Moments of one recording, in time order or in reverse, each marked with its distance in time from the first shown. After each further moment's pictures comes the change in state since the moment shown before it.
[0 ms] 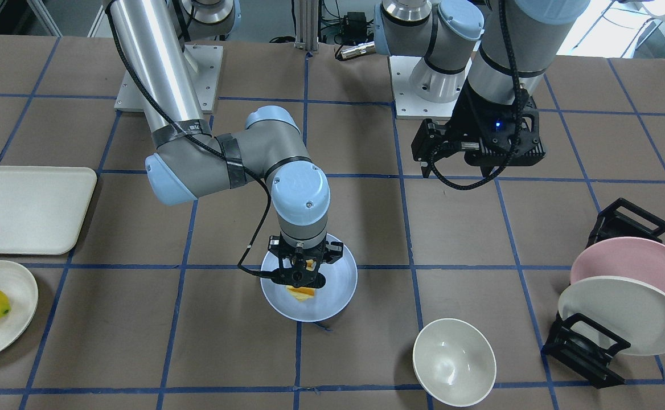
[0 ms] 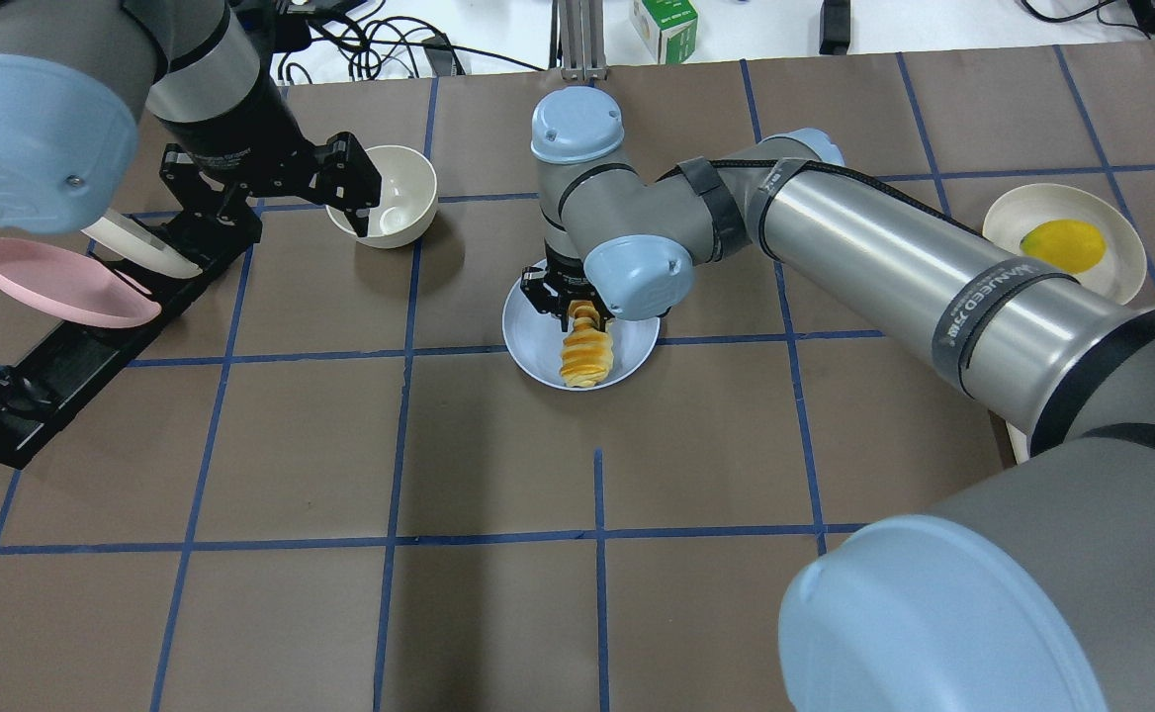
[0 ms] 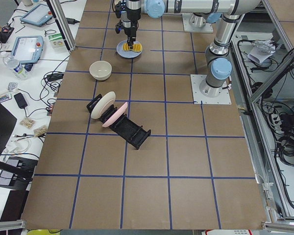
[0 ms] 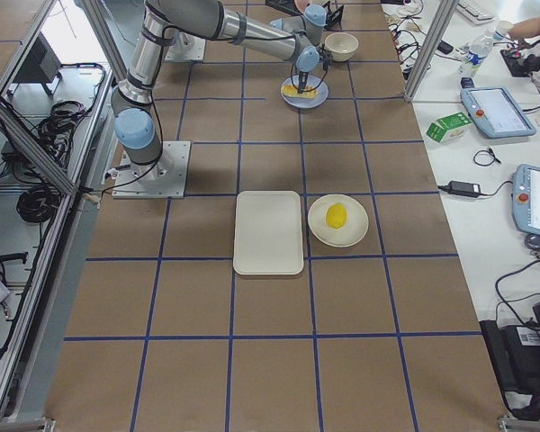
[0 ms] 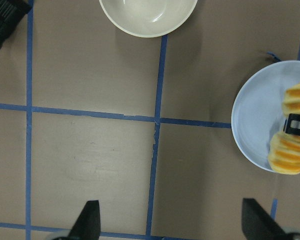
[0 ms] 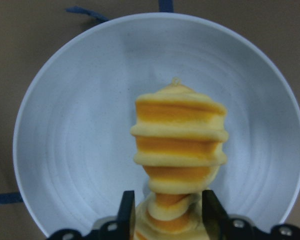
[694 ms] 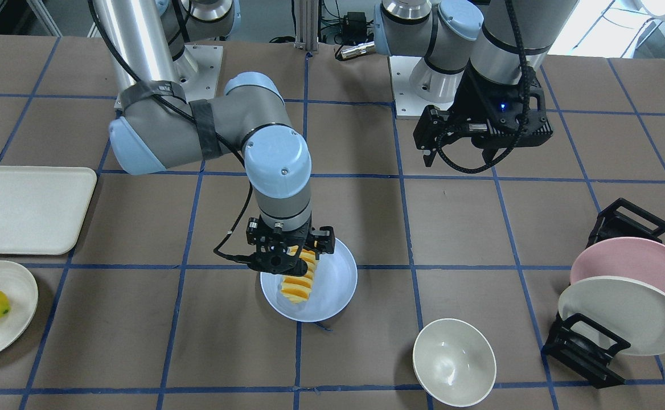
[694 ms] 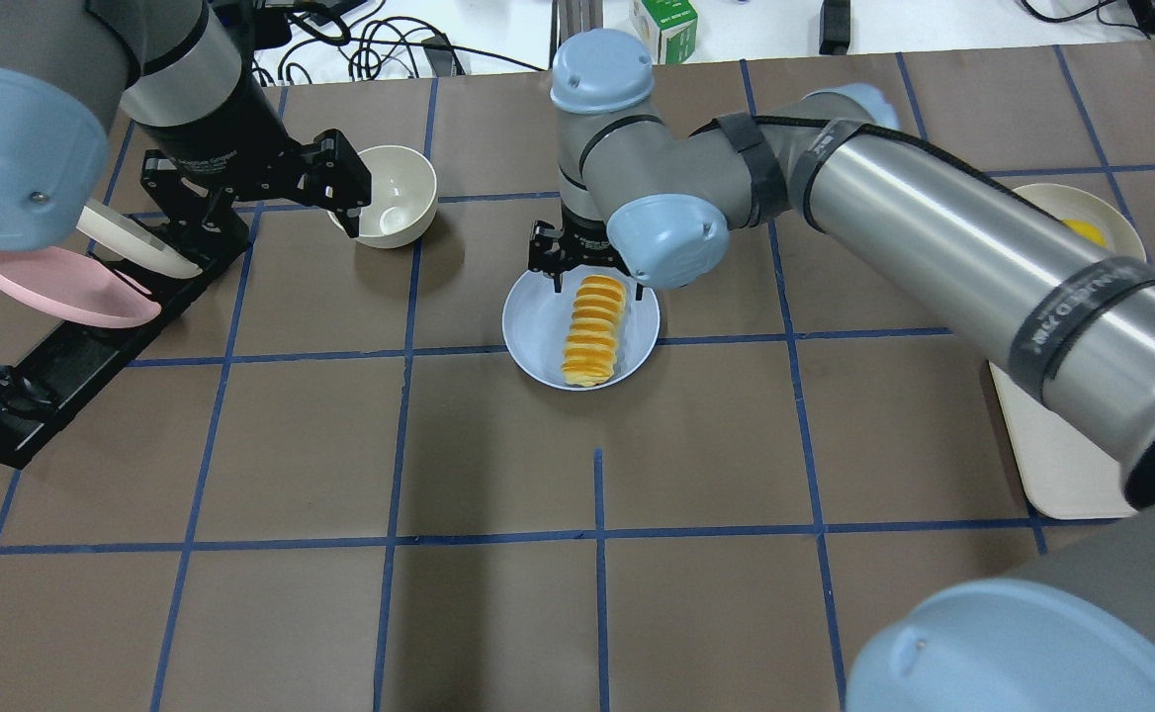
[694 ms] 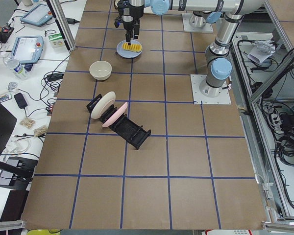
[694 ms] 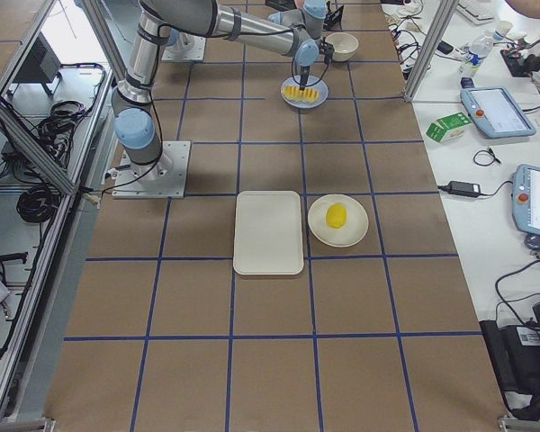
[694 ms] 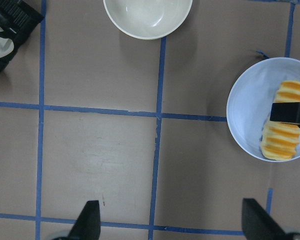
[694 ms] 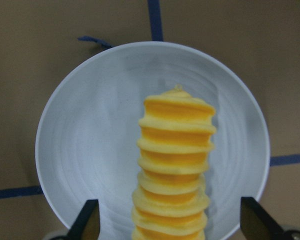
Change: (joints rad) left arm 0.001 0.036 -0.016 -0.011 0.004 -0.042; right arm -0.057 -0.128 -0.019 0.109 -0.013 -0.012
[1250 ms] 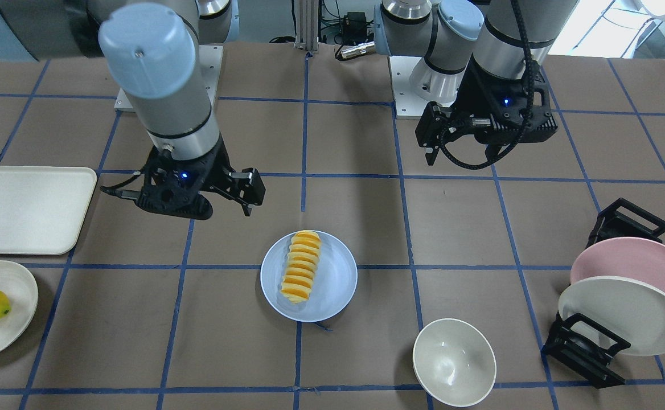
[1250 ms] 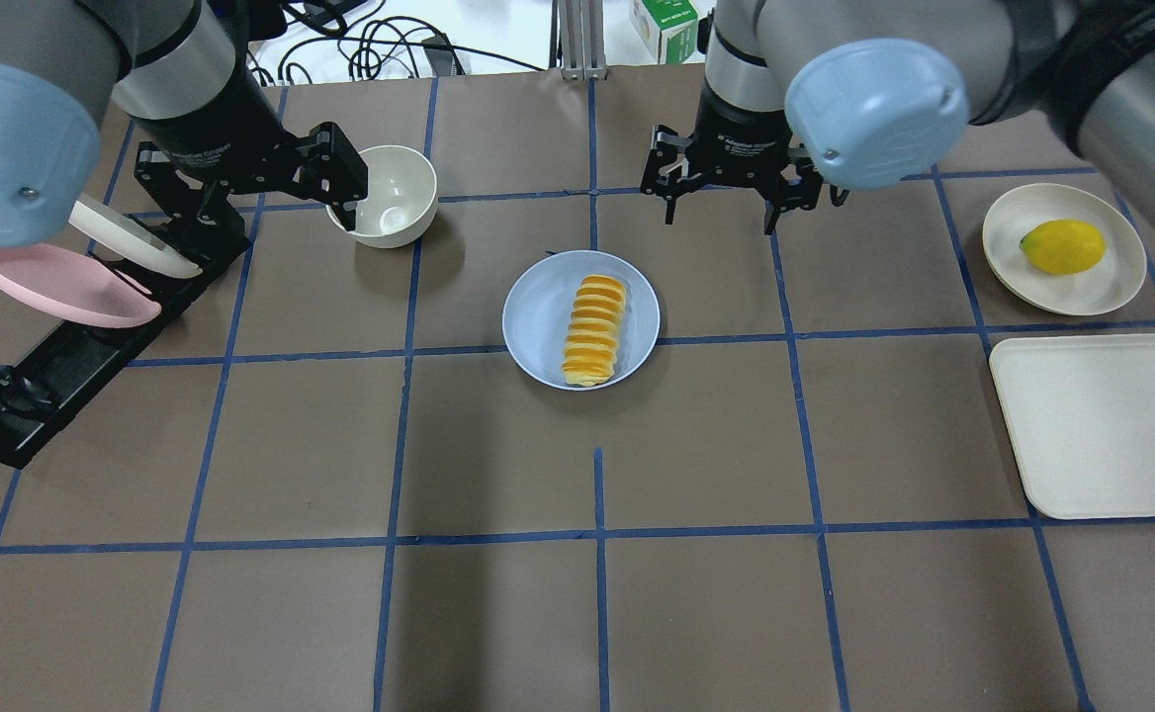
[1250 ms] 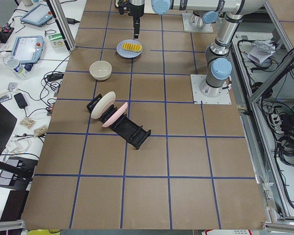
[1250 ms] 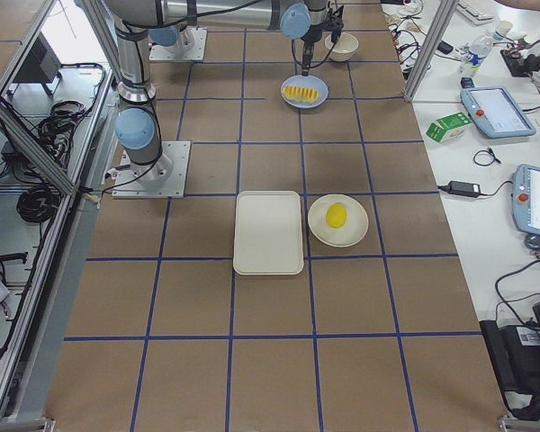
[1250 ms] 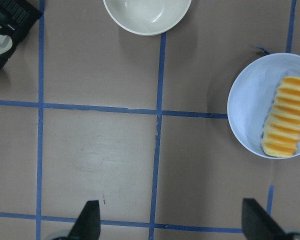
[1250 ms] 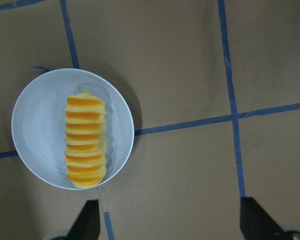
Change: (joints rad) left arm 0.002 0.004 0.013 0.001 0.003 0.006; right arm -0.157 -0.265 0.004 0.241 -0.006 -0.172
